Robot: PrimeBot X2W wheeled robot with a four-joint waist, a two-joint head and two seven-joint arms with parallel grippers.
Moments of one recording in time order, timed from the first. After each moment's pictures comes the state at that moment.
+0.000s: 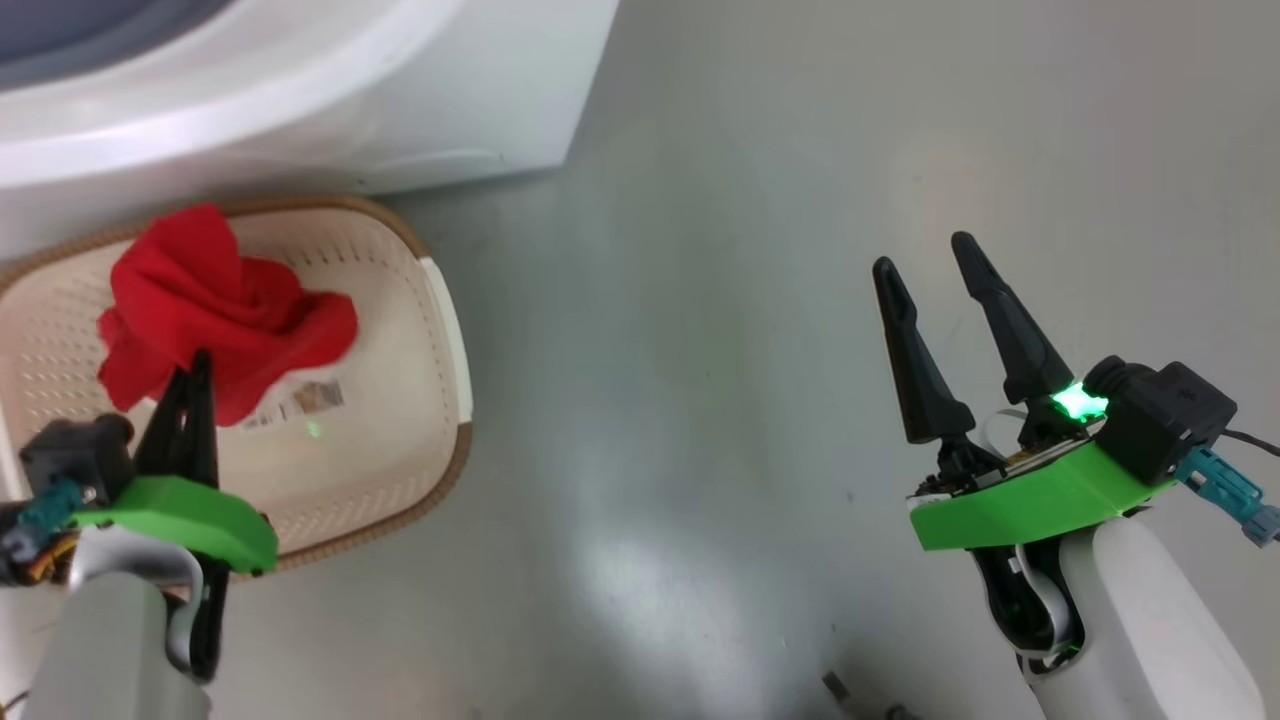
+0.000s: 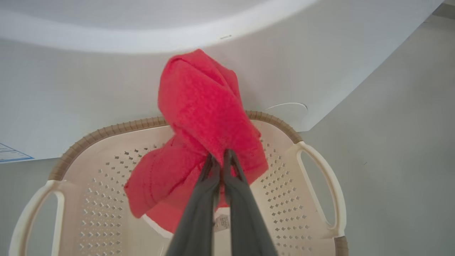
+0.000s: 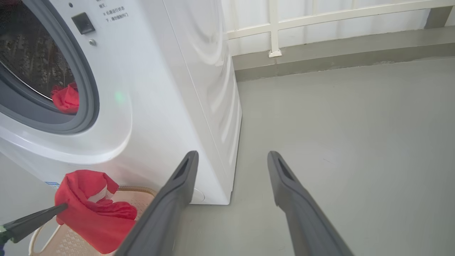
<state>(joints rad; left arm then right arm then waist) -0.51 0.17 0.08 0.66 -0.19 -0.13 -0.26 -0.32 -0.08 0.17 0.11 0.44 0.12 -0.26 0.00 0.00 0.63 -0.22</state>
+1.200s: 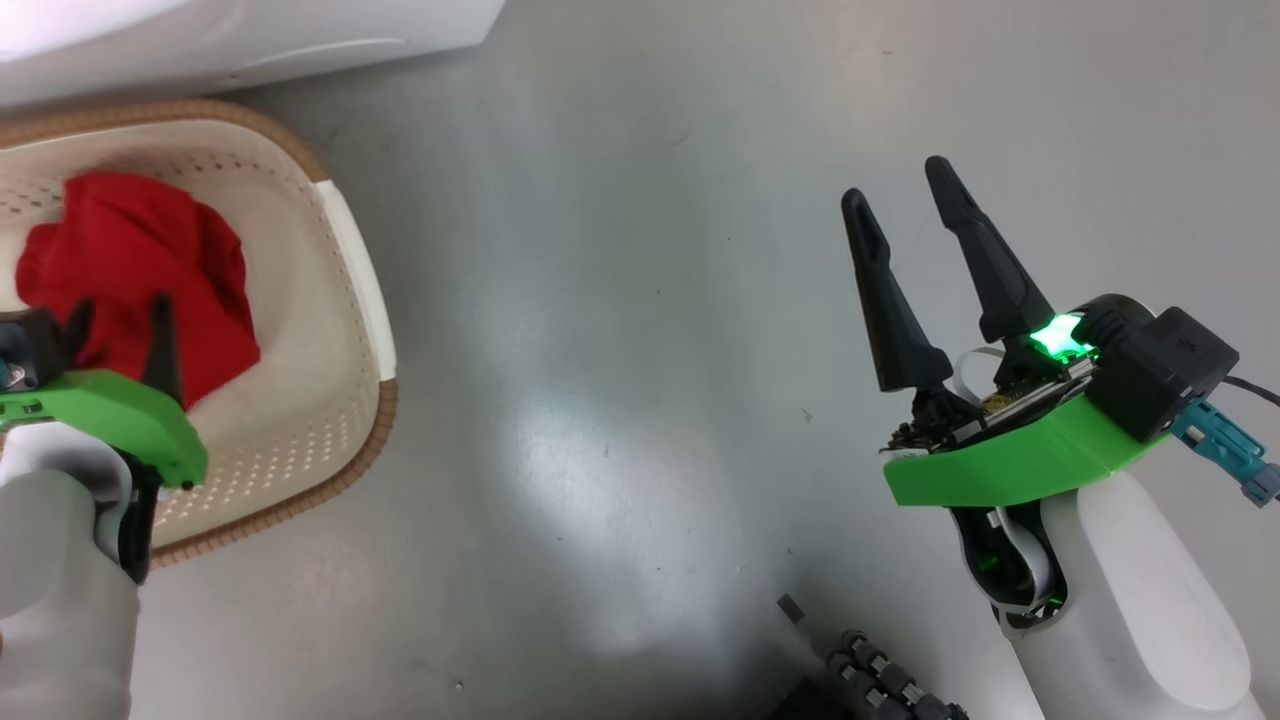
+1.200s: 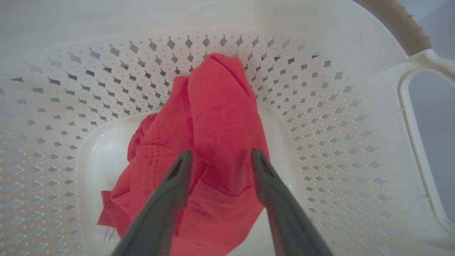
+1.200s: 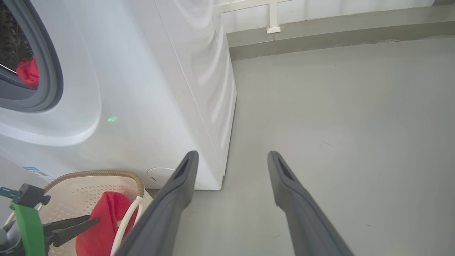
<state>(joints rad) -0.87 0.27 -0.07 1.16 -0.28 -0.13 -0.26 -0.42 -0.05 0.21 0.08 0.44 0.12 -0.26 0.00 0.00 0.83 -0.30</state>
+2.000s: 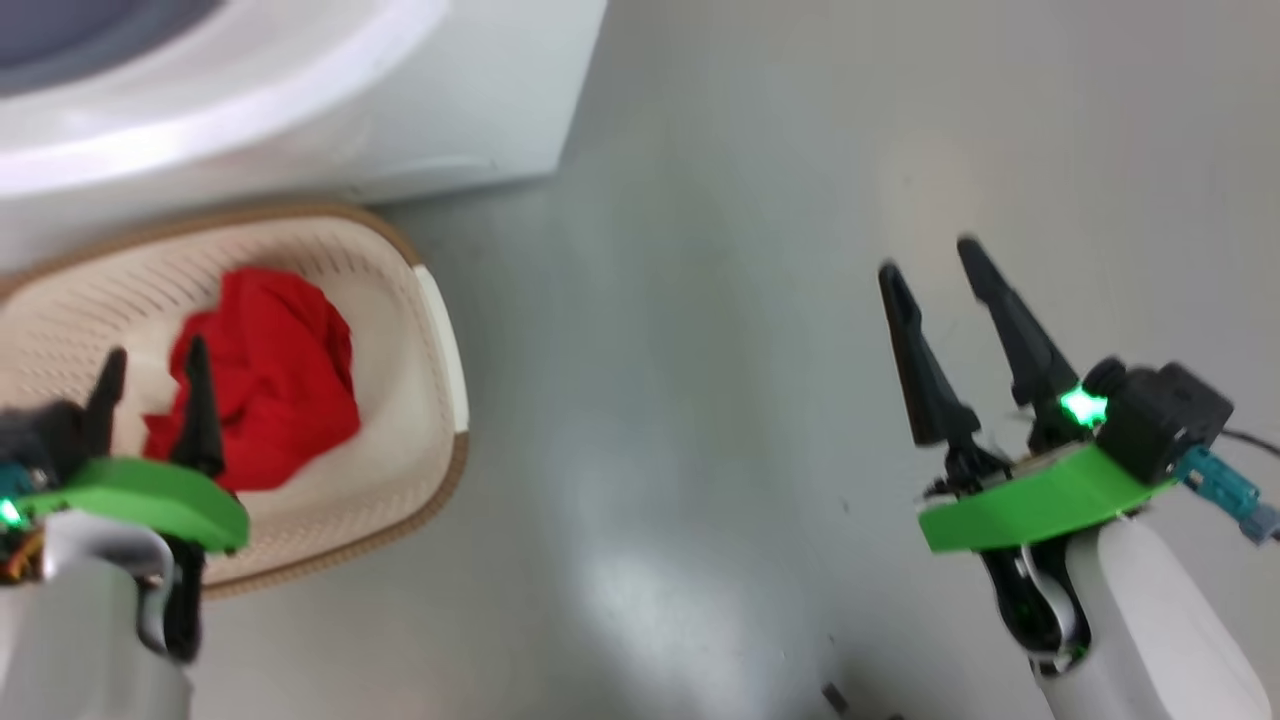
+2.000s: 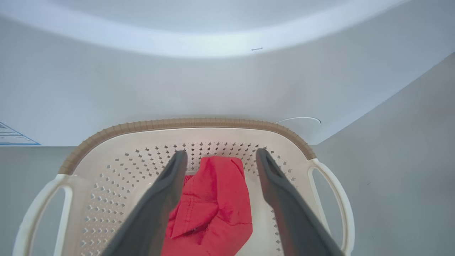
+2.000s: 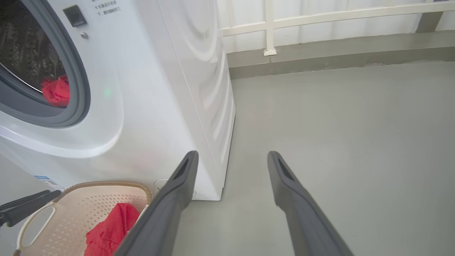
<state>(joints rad) -0.61 0.20 0.09 0.81 -0.30 -0.13 -0.26 -0.34 -0.08 0.17 0.13 0.42 0.12 -0.26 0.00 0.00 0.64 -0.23</state>
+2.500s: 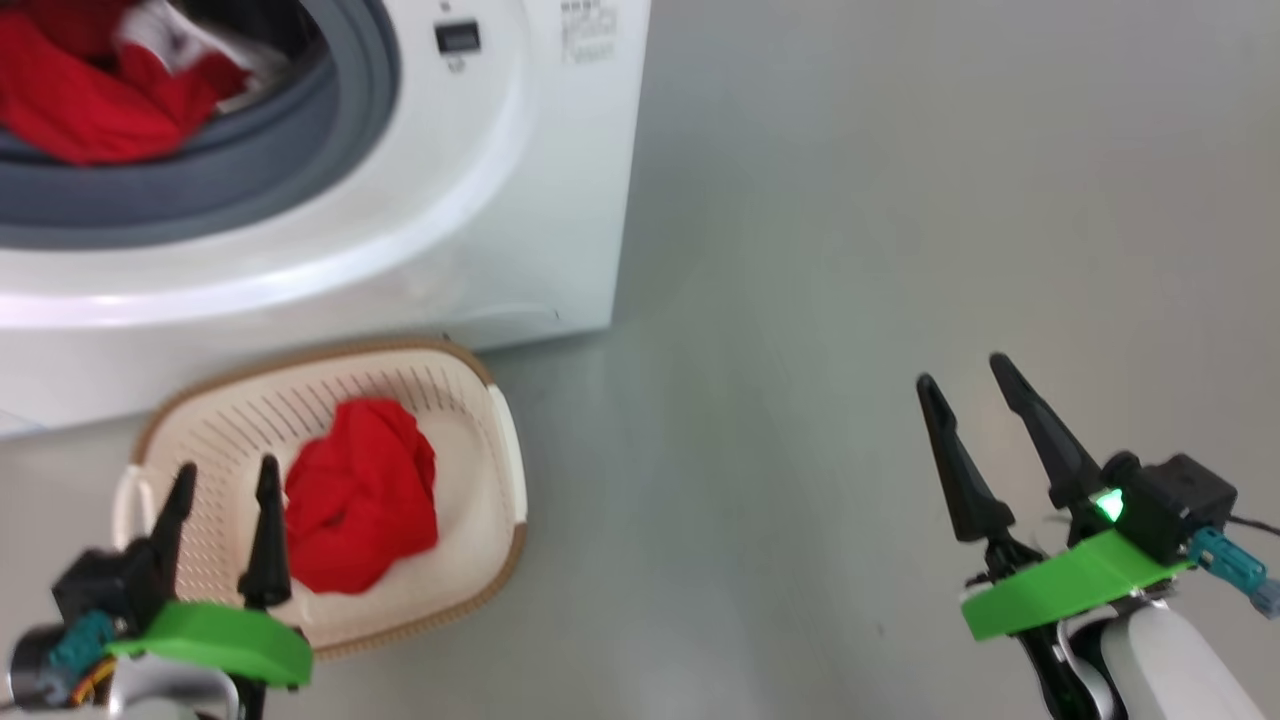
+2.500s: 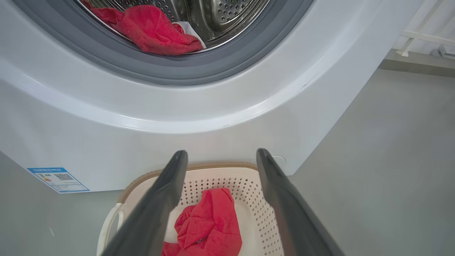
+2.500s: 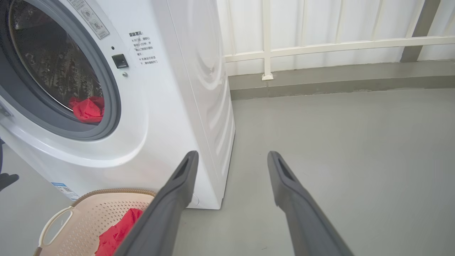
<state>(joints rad) -0.30 0.11 0.14 0.51 -0.20 -0.13 -0.26 -0.18 -0.15 0.15 0.16 0.43 0.12 -0.26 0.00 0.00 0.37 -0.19</state>
